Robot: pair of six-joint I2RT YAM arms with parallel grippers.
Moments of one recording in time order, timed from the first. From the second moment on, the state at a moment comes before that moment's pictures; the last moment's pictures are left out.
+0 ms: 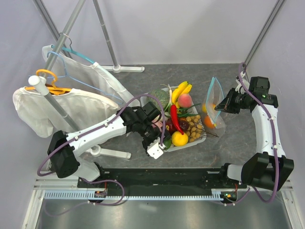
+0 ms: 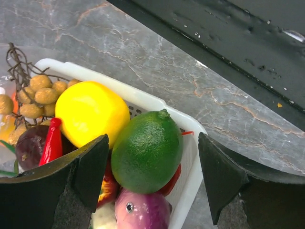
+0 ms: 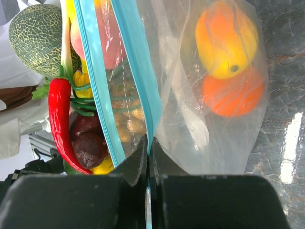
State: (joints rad) left arm -0.94 1.44 1.22 -0.92 0.71 1.61; right arm -0.24 1.28 1.22 -0.94 -0.61 0.20
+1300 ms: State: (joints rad) left arm -0.96 1.28 1.12 -0.82 0.61 1.75; right arm -0.24 1.29 1.20 -0.94 -0.62 0.19
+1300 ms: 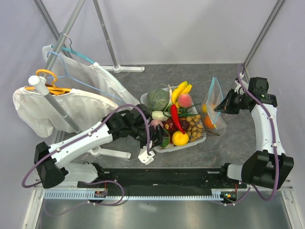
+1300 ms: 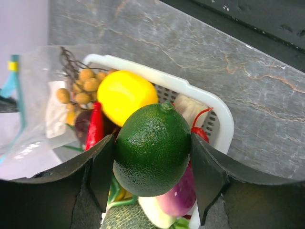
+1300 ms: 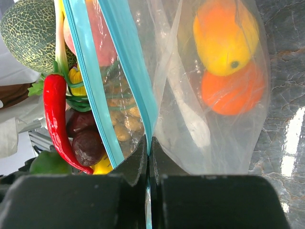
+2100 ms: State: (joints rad) left arm -0.96 1.87 1.83 -0.01 0.76 0.32; right arm -0.24 1.25 1.24 -0.96 -0.59 0.18
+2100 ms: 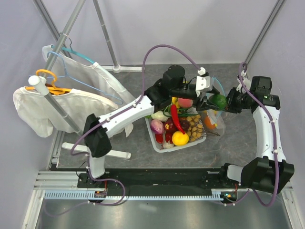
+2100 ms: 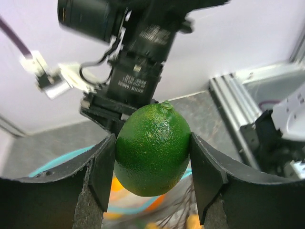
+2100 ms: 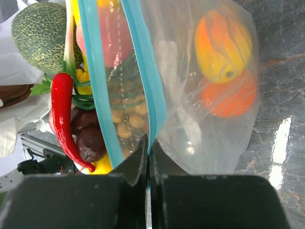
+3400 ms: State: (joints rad) left arm -0.86 1.94 1.93 -0.27 0.59 0.00; right arm -0.25 1.24 1.28 -1.01 -0.59 0.16
